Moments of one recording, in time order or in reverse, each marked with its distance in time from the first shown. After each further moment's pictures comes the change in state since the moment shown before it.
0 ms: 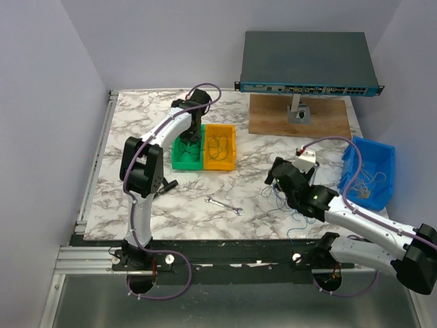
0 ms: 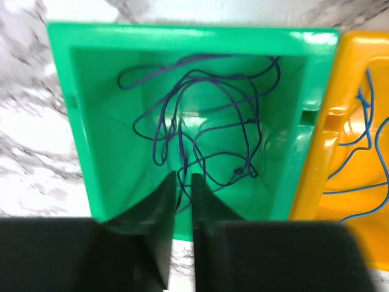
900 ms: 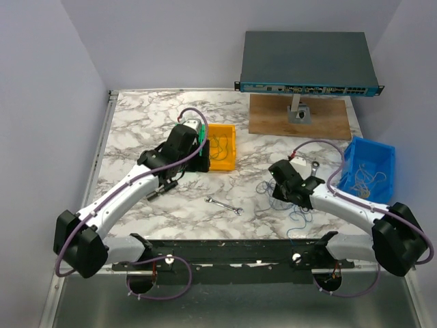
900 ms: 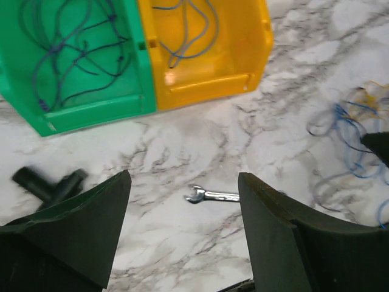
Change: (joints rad) left arm -0.180 -0.789 -0.735 0.368 0.174 -0.066; right arm -0.150 0.222 -0.008 -0.104 -0.323 0.052
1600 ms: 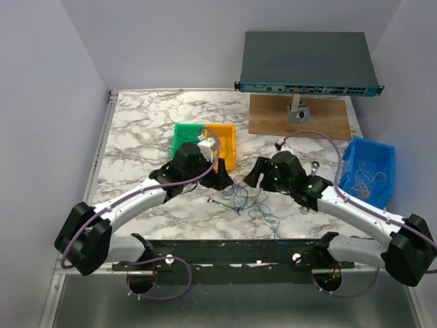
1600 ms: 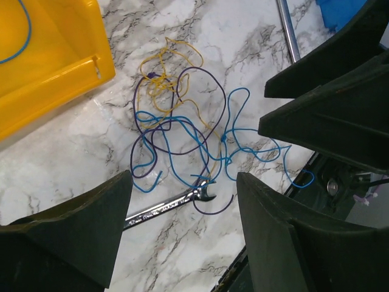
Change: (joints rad) left arm -0.074 -0.053 -0.360 0.570 0.446 -0.007; right arm 0.058 -0.082 0.087 0.229 -0.331 -0.075
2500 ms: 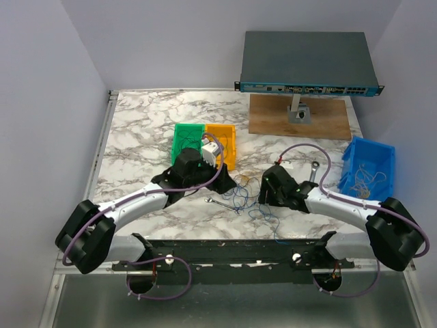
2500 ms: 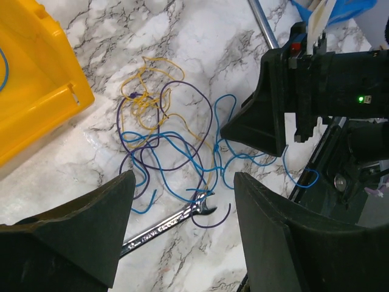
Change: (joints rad) left arm -0.037 0.047 -0.068 0.187 0.037 0.073; right arm 0.005 0.129 -0.141 -0.083 0.160 -0.026
